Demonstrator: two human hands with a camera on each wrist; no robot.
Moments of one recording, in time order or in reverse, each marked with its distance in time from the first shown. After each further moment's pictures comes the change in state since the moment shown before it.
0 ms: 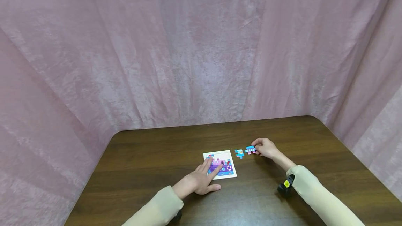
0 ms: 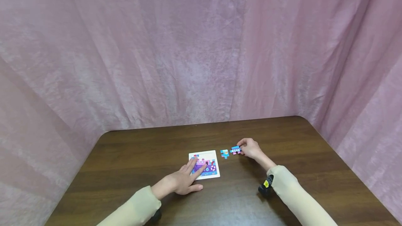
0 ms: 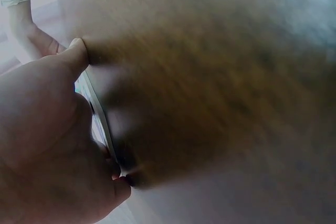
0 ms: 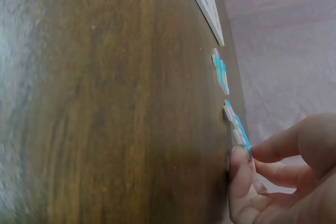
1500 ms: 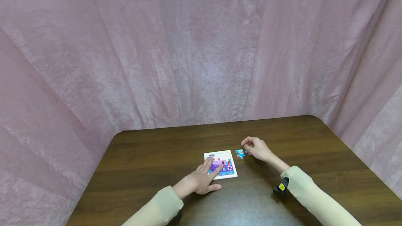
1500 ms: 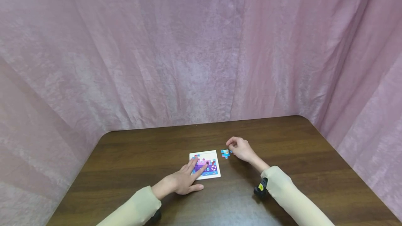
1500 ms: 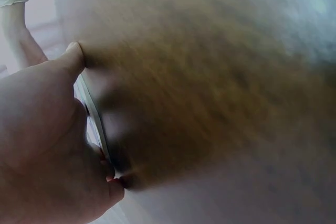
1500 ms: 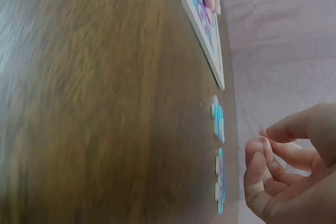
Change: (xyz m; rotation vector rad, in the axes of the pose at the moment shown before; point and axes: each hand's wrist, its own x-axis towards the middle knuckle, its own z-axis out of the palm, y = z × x) left_hand -0.008 0.008 -0.010 0.044 -0.005 -0.016; right_hand -0.003 -0.026 0.019 -0.081 0.007 -0.211
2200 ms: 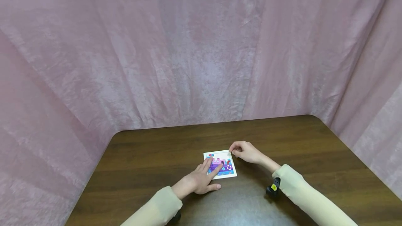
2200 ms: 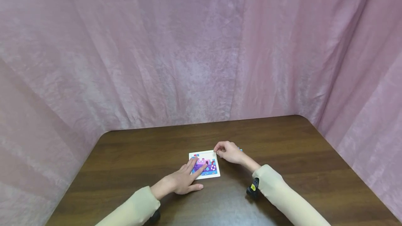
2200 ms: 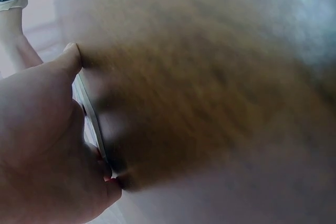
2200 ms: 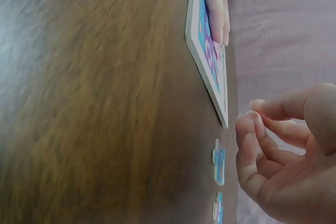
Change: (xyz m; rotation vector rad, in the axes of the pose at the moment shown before) left_hand -0.002 -0.002 -0.001 -0.027 0.004 0.011; right_hand 0.005 -0.017 0.024 -0.009 -0.194 -0.197
